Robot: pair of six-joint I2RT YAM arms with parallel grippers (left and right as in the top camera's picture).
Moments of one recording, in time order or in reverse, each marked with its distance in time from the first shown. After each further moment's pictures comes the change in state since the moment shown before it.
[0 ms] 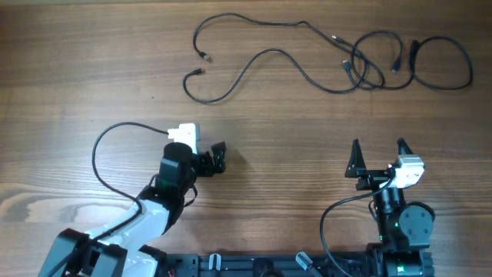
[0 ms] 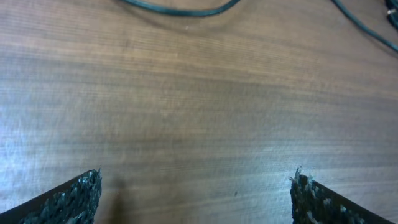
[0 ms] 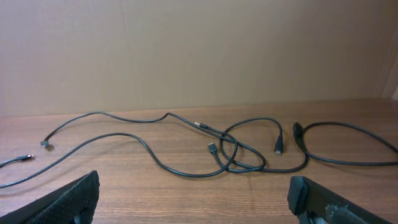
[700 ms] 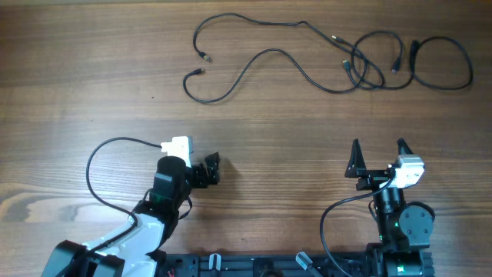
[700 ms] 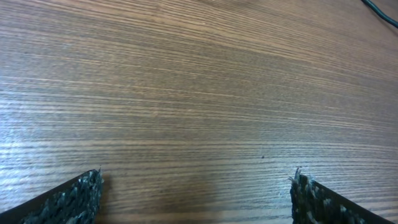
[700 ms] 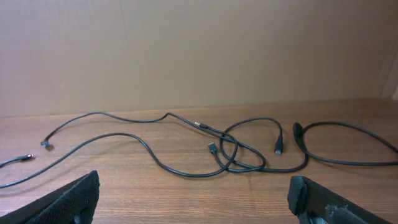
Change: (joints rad) left arm 0.031 -0.057 -0.119 0.053 0.000 -0.007; right arm 0.000 0.000 0.000 0.000 0.000 0.000
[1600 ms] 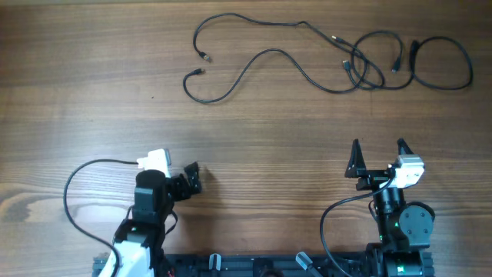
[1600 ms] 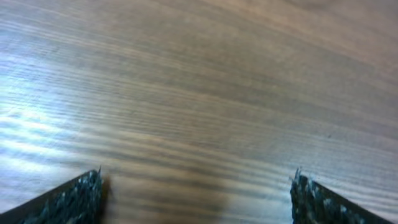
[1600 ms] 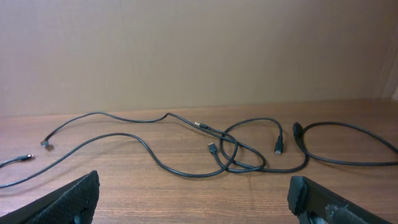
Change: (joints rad) left arm 0.171 -0.438 -0.076 -0.426 -0.006 0.010; right arm 0.000 0.000 0.000 0.000 0.000 0.000
